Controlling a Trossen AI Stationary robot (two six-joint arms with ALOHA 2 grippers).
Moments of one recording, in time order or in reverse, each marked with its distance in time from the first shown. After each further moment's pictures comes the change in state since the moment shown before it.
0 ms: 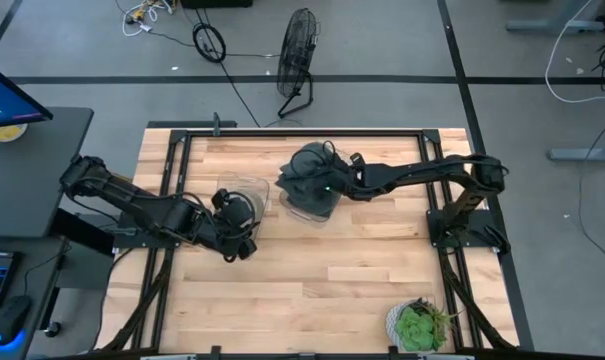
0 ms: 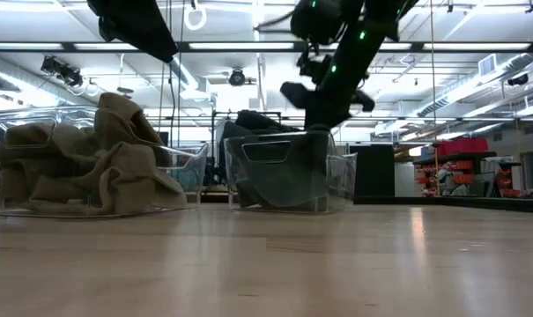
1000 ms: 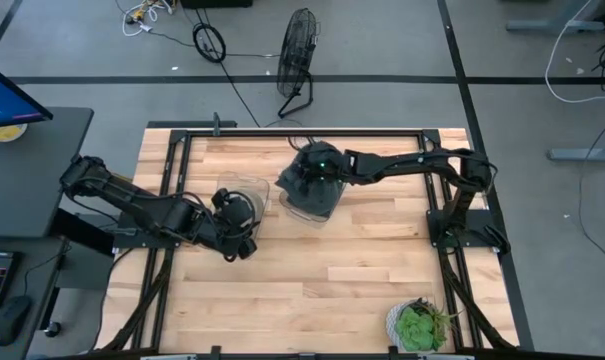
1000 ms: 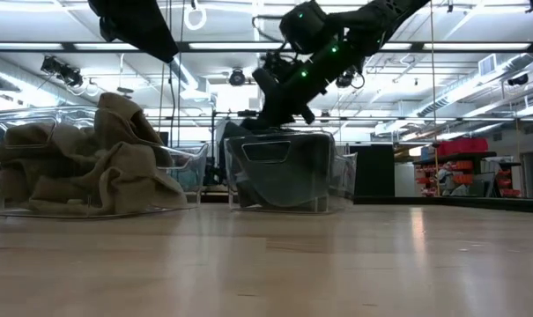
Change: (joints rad) left arm 0.004 0.000 0.000 0.002 0.000 0.008; right arm -0.122 0.106 0.032 0.469 -0.481 -0.440
